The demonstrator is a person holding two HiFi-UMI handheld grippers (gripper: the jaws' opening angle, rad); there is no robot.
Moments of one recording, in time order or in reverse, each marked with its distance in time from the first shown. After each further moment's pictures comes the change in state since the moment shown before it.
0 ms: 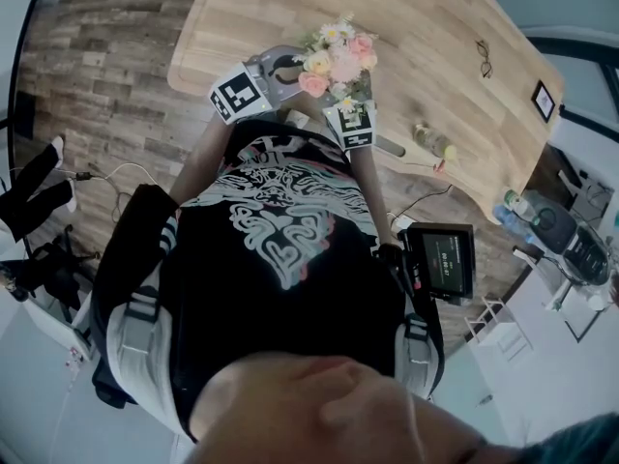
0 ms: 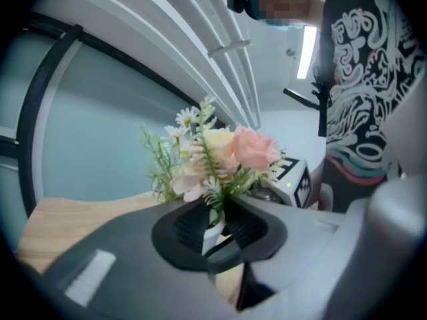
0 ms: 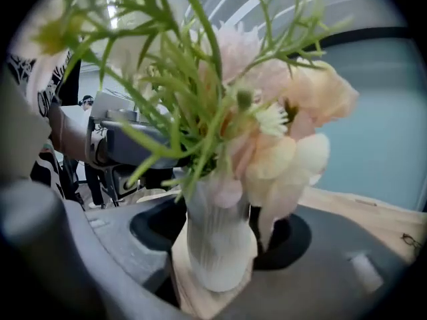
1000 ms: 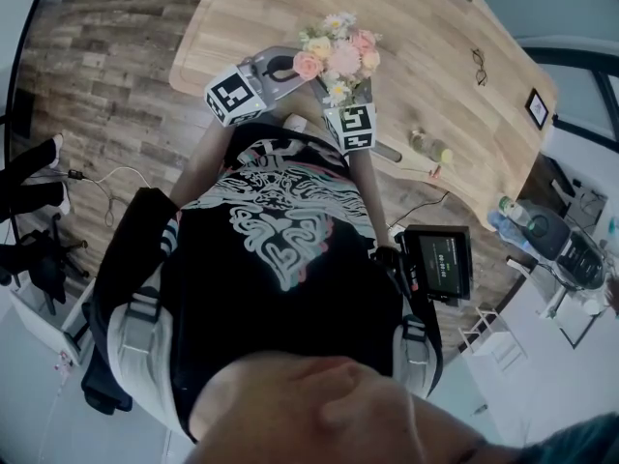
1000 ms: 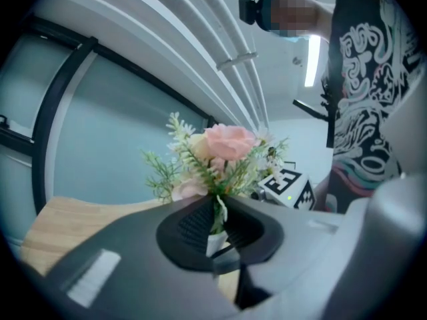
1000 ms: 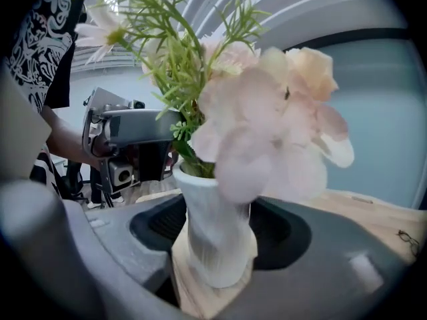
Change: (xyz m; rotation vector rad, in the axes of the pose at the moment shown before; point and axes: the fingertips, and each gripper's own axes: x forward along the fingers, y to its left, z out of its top) left arm -0.010 0.016 0.010 -0.058 -0.082 0.097; right arm -0.001 -0.009 -0.012 0.022 0.030 -0.010
